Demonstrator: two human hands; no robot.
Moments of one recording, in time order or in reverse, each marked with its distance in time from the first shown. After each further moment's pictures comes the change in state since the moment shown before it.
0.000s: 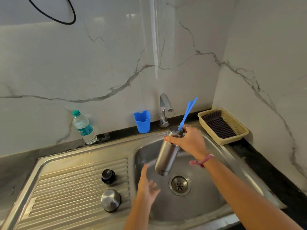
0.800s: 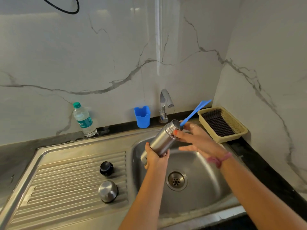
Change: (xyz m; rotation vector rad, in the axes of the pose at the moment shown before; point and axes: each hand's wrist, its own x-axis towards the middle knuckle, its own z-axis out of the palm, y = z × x) left_hand -0.034 0.039 0.097 -0.862 0.221 -0.080; right_hand -0.011 0.007 -0.033 0.572 -0.384 0.254
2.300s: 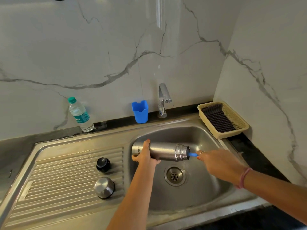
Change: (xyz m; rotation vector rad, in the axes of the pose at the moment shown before) left_hand 0.020 0.017 -0.008 0.446 -0.007 0.200; right_hand -0.052 0.040 -0.046 -1.652 -0.091 -0.117
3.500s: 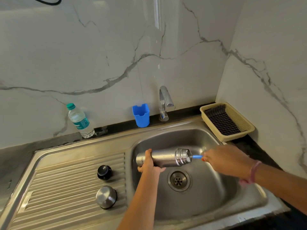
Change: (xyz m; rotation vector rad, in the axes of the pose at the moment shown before) left_hand 0.031 -0.007 -0.002 0.009 0.012 -0.108; right_hand 0.022 0.010 -0.024 -0.068 -0.053 -0.064
